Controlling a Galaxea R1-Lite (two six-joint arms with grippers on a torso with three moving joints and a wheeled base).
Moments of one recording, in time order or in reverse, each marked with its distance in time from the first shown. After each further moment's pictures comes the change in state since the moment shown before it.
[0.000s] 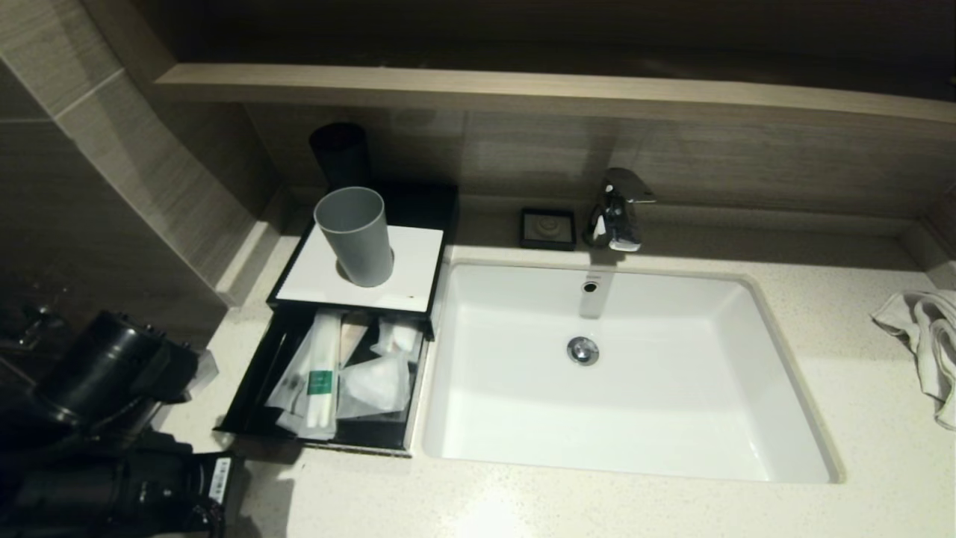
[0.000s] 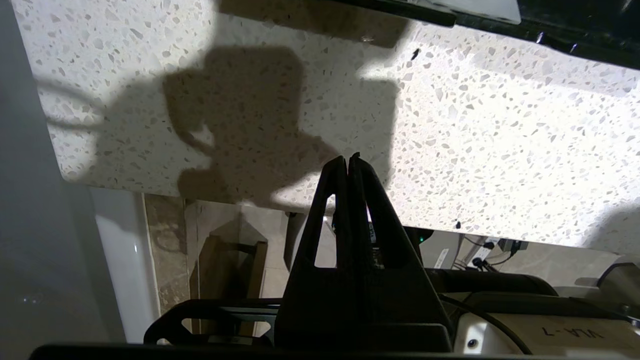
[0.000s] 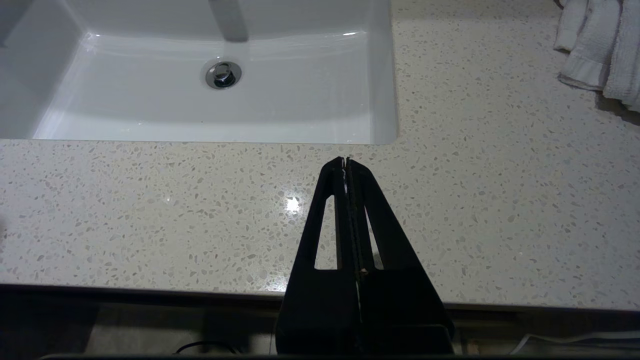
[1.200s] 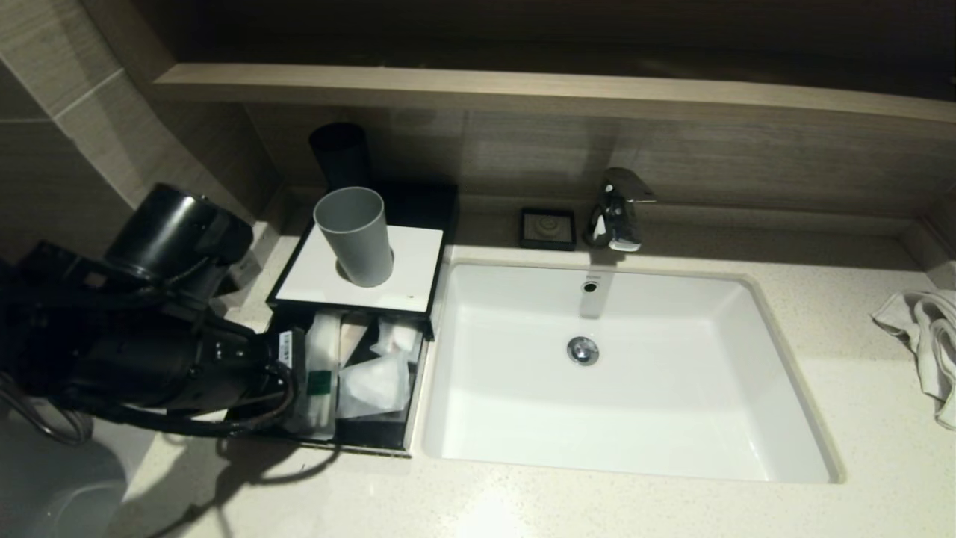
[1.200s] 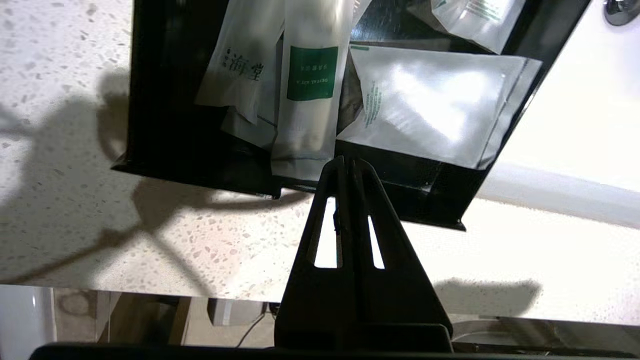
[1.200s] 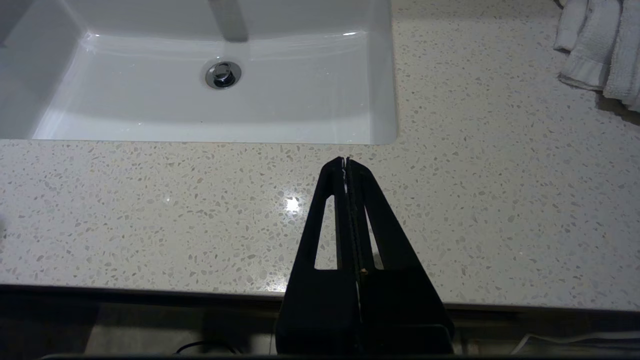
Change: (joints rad) left arm -0.004 0.148 -0.351 0.034 -0.061 -0.108; right arm 0.000 0.000 0.000 0.000 0.000 0.000
